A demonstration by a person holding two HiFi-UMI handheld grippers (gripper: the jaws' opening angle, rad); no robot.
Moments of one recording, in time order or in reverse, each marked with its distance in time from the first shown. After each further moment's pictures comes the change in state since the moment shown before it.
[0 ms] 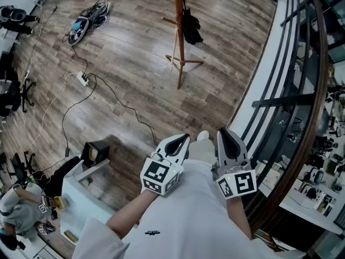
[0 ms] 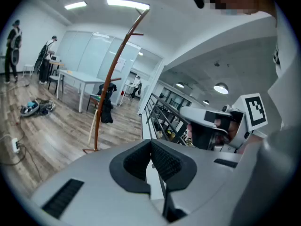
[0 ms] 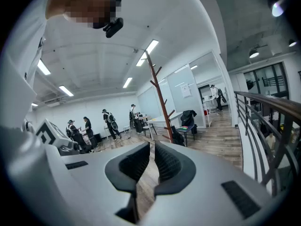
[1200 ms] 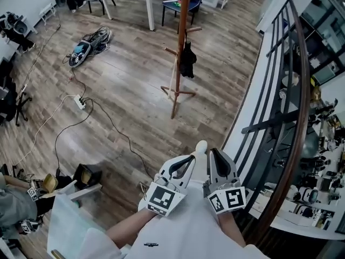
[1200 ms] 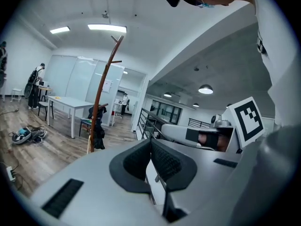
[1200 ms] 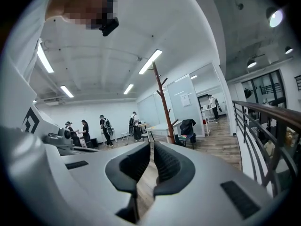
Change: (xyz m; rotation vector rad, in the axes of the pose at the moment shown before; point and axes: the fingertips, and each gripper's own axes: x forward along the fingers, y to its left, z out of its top) left arm -0.093 -0.061 0.039 0.201 -0.178 -0.063; right arm -0.051 0.081 0.018 -0.027 -0.097 -0.037
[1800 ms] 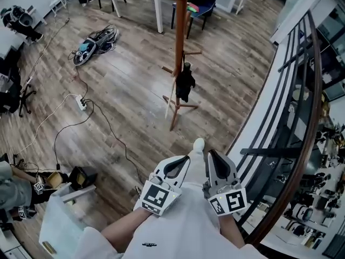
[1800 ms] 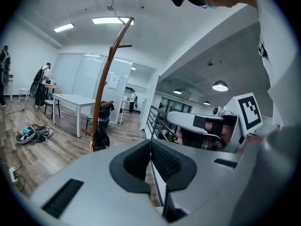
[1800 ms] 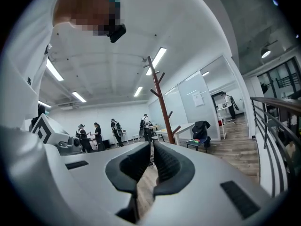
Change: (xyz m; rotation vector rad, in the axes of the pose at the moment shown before) left arm 0.186 0.102 0.051 -0.038 0.046 0.099; right arm 0.163 -0.137 0.059 -0.010 -0.004 0.183
